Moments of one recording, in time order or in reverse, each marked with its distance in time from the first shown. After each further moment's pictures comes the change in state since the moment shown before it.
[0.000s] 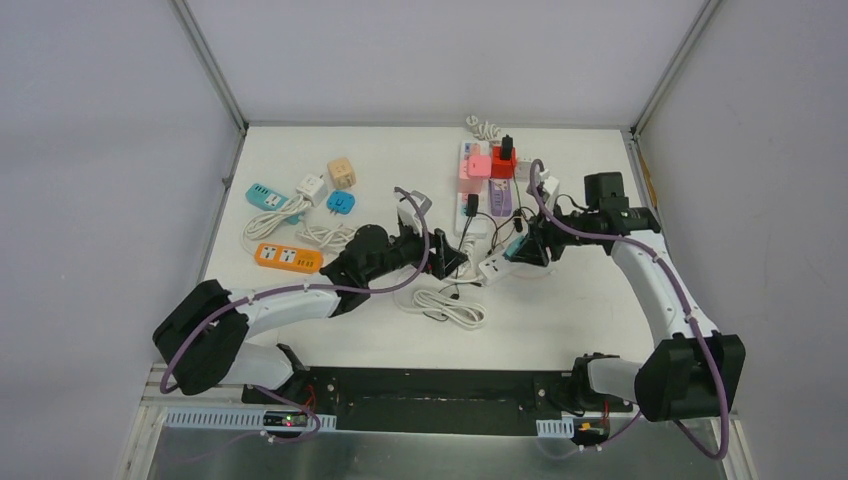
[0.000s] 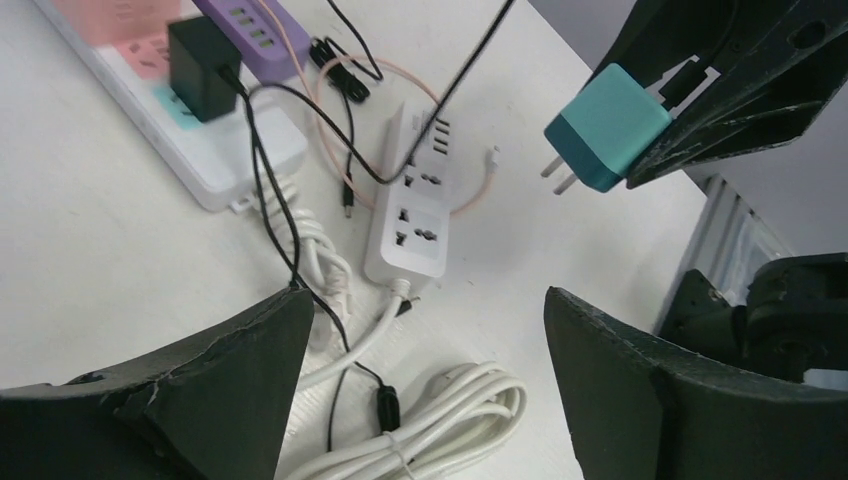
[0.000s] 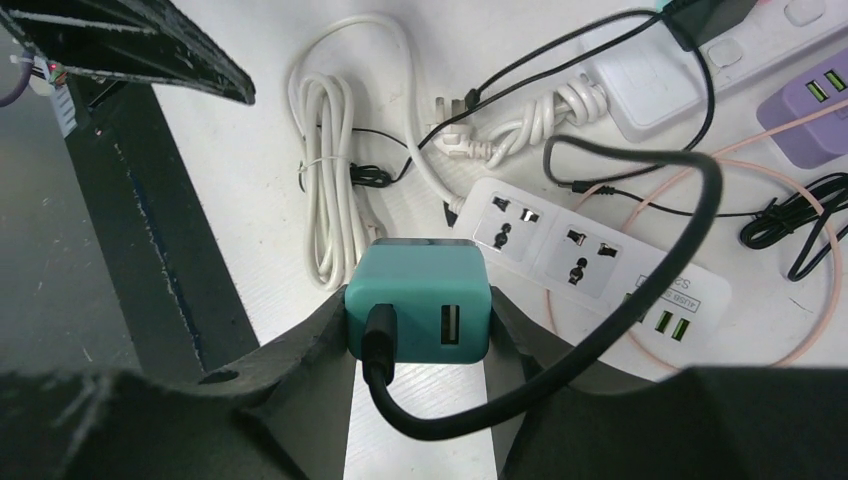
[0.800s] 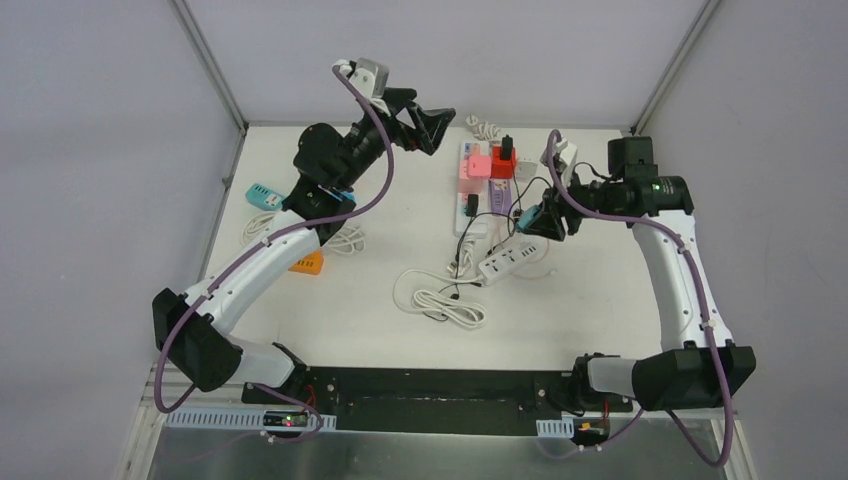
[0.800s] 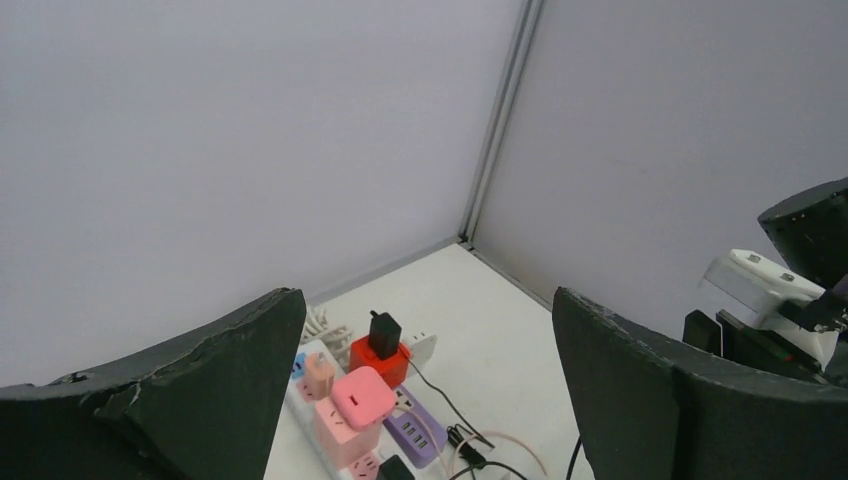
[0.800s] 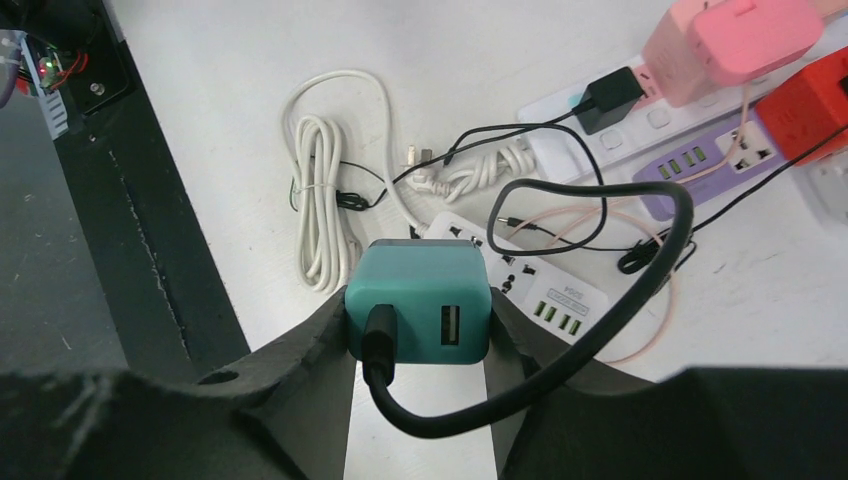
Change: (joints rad) left arm 0.216 -0.002 0.656 -0.175 -0.082 0.262; right arm -0.035 0.032 0.343 -0.275 0.001 -0.132
